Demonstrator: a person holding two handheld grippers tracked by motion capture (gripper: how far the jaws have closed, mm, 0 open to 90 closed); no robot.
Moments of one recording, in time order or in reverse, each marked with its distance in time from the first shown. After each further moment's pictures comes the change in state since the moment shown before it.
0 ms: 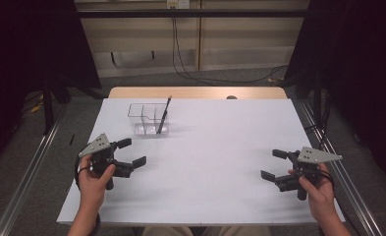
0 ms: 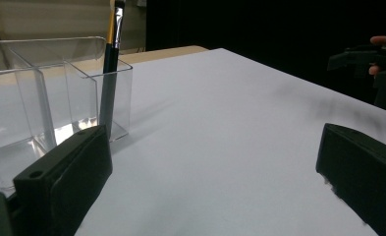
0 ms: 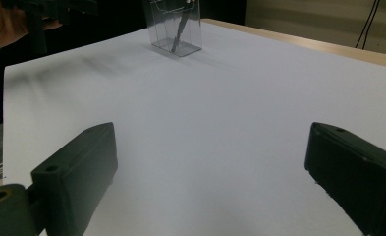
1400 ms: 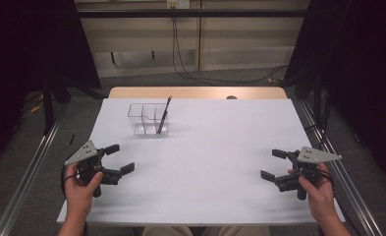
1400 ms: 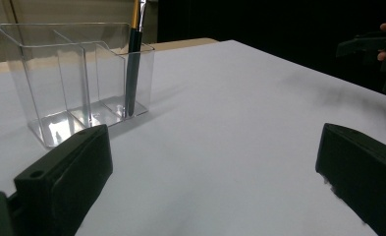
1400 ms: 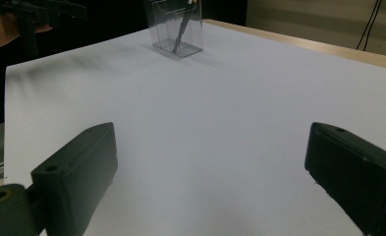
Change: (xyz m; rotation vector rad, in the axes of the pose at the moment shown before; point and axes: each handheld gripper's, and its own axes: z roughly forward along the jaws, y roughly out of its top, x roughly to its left) left arm 0.005 -0.014 -0.032 0.012 0.039 0.003; right arm 0.001 0.001 0.001 -0.003 0.005 -0.004
